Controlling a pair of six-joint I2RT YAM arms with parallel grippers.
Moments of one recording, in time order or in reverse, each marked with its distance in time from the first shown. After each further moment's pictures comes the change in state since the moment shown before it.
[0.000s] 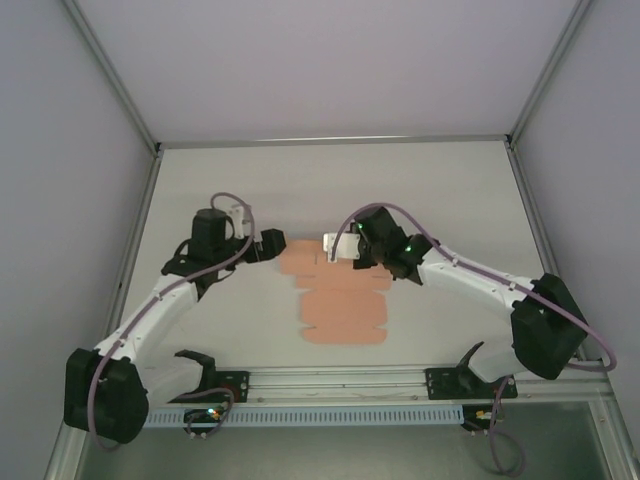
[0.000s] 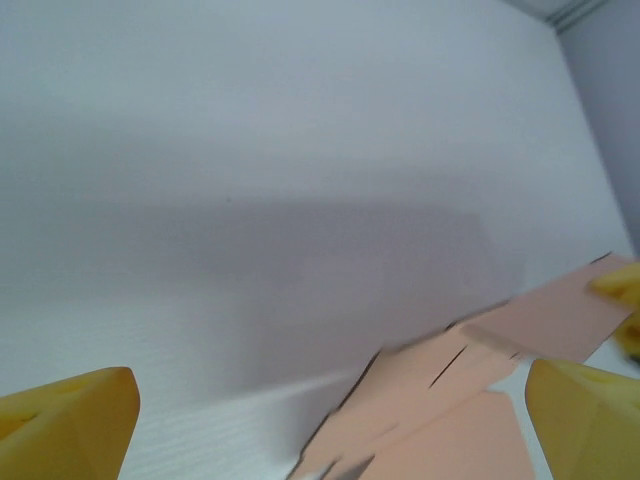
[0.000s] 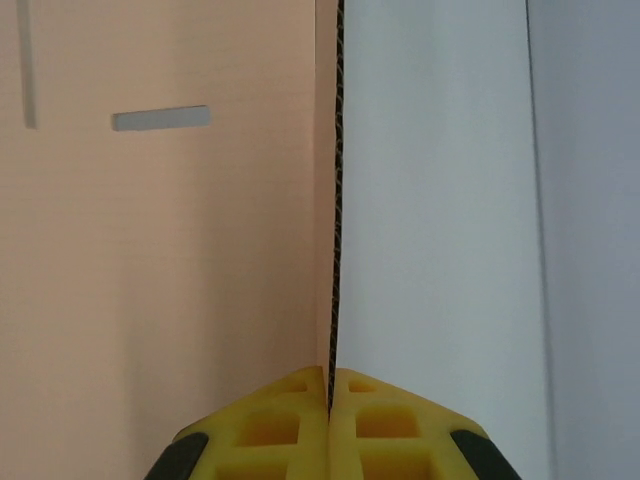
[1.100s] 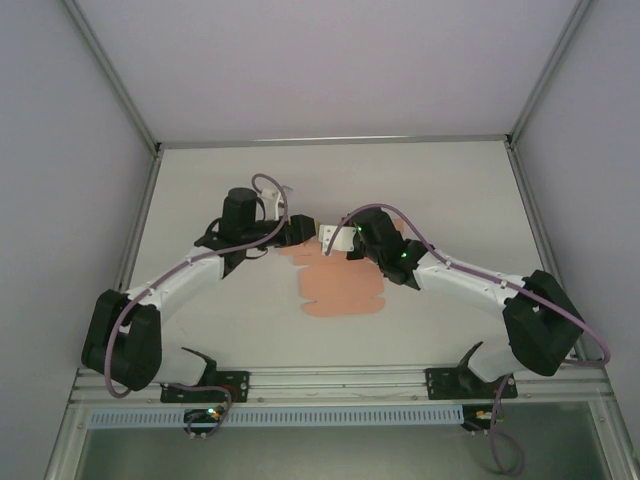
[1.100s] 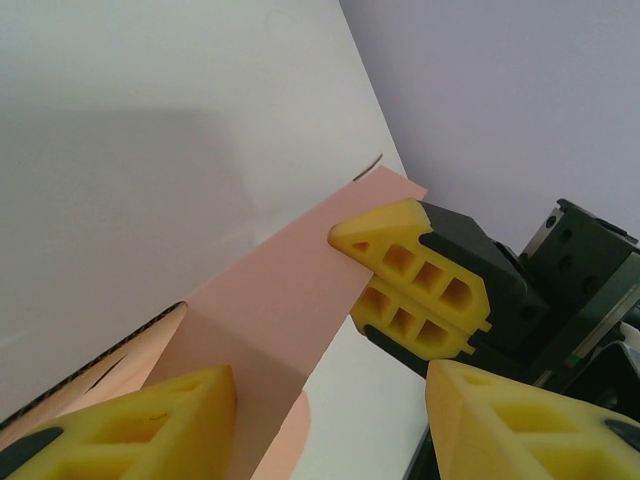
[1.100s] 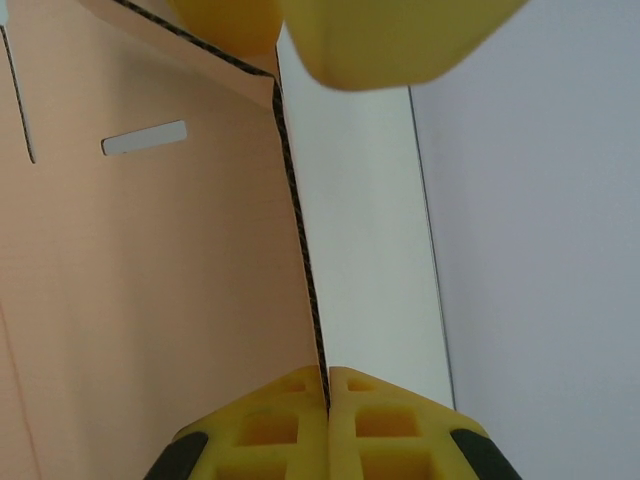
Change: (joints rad) left arm -0.169 0.286 0.135 0.302 0.310 -0.187; right arm 0.010 0.024 -0.024 0.231 0.115 0.034
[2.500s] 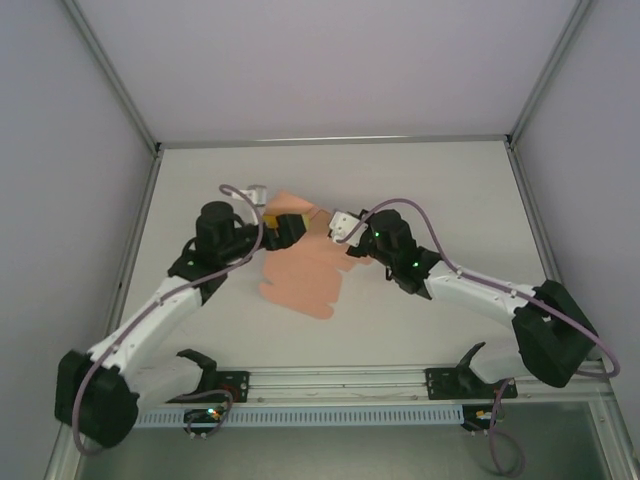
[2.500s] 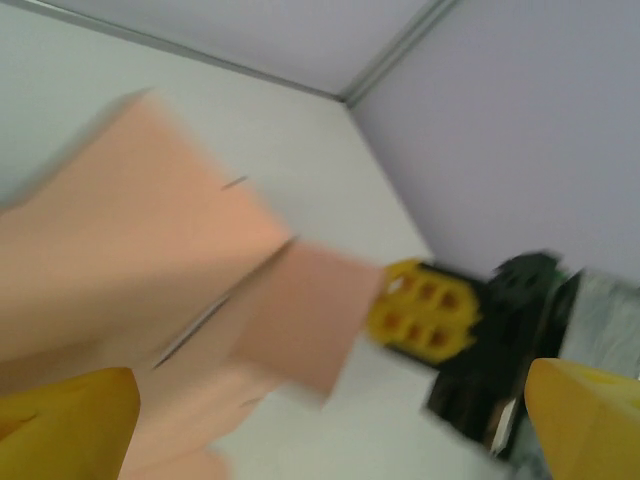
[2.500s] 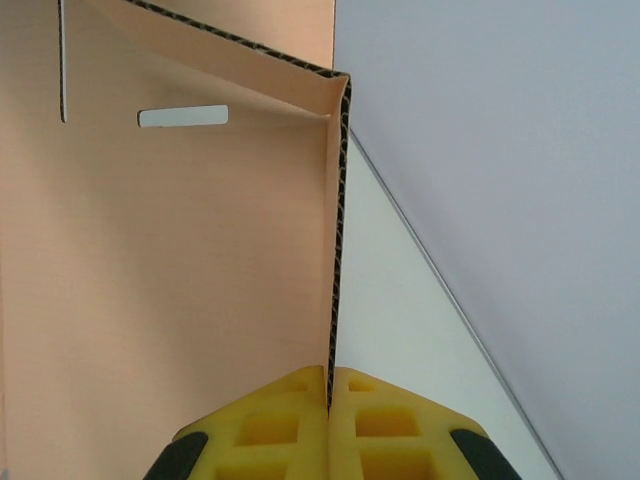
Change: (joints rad) left arm 0.013 -0.344 -0.090 -0.106 -0.278 0.095; right arm -0.048 -0.093 -0.131 0.237 -0.132 0.301
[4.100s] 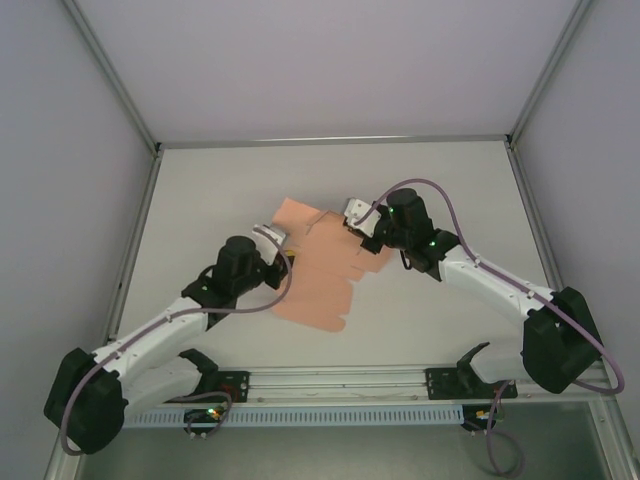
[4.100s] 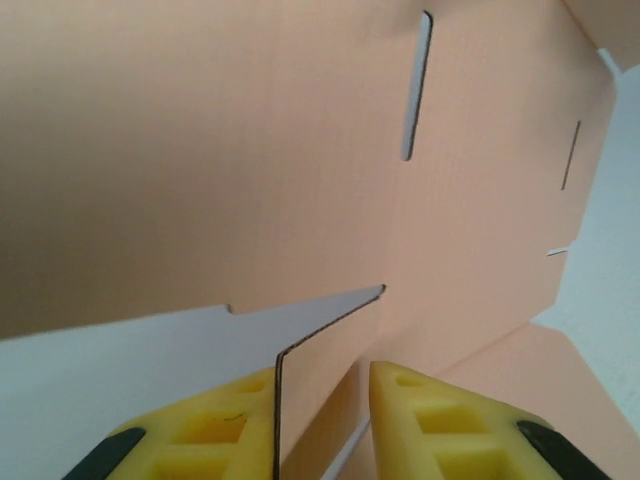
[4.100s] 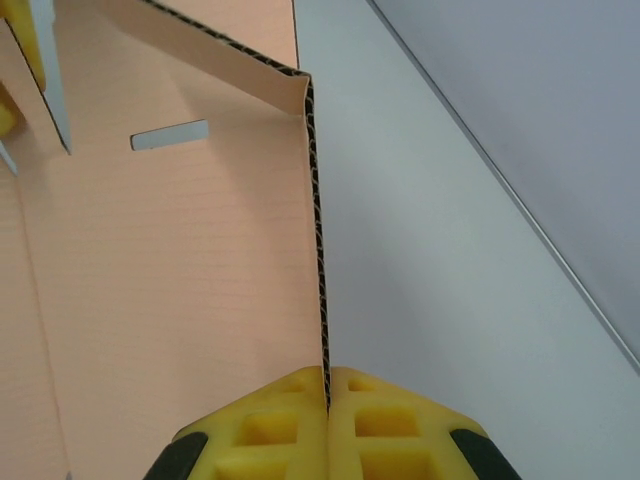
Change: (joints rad) left arm -0.210 -0.026 -0.225 0.038 -0.415 0.563; right arm -0.130 -0.021 0.123 -0.315 -0.308 0.105
